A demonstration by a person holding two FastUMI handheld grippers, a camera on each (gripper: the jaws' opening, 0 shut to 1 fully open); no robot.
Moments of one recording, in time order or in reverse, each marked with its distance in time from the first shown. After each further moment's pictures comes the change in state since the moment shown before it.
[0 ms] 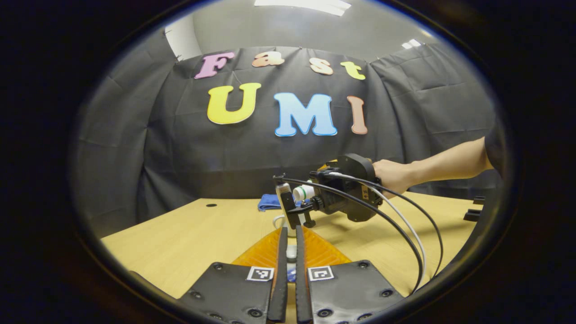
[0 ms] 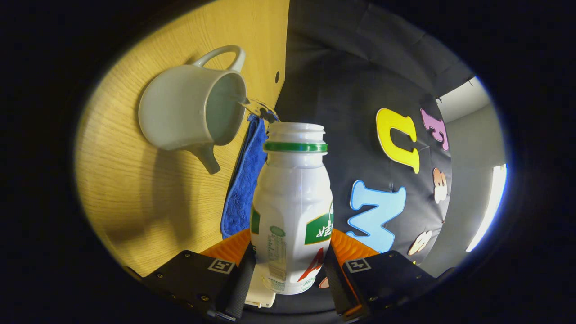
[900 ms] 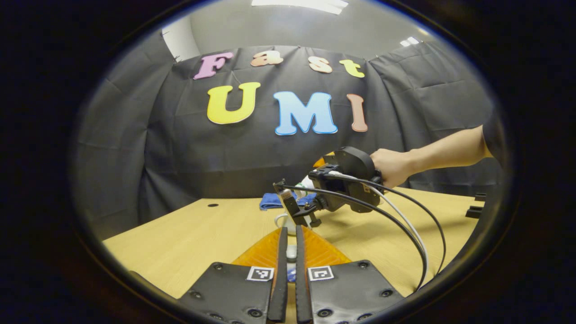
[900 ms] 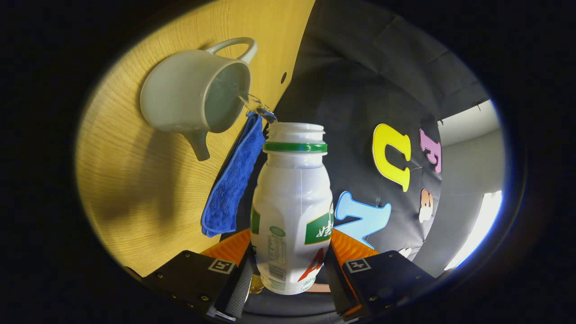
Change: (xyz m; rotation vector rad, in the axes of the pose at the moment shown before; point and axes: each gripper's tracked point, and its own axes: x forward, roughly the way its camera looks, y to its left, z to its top) left arm 0.000 0.001 -0.002 0.019 0.008 0.004; right arm 0.001 -0.007 -0.005 -0.148 -0.027 -0.066
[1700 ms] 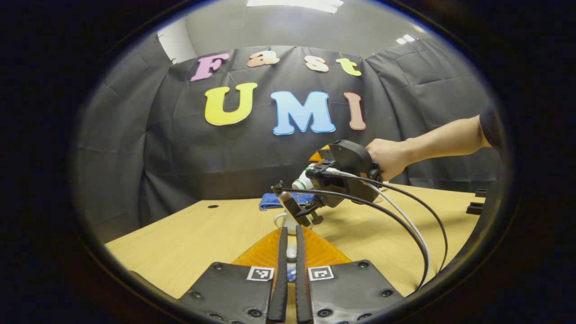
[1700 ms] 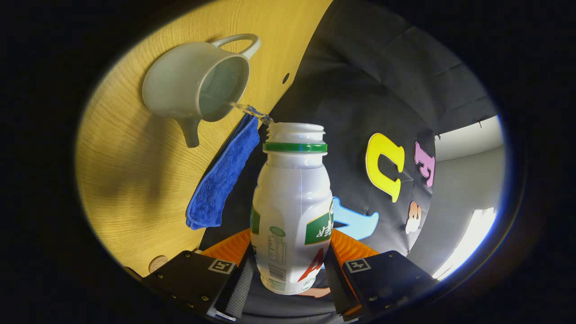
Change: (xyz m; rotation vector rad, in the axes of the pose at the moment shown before) left arm -0.001 -0.002 -0.001 0.023 0.005 -0.002; right arm 0.006 -0.005 -0.012 -0.096 -0.018 -0.054
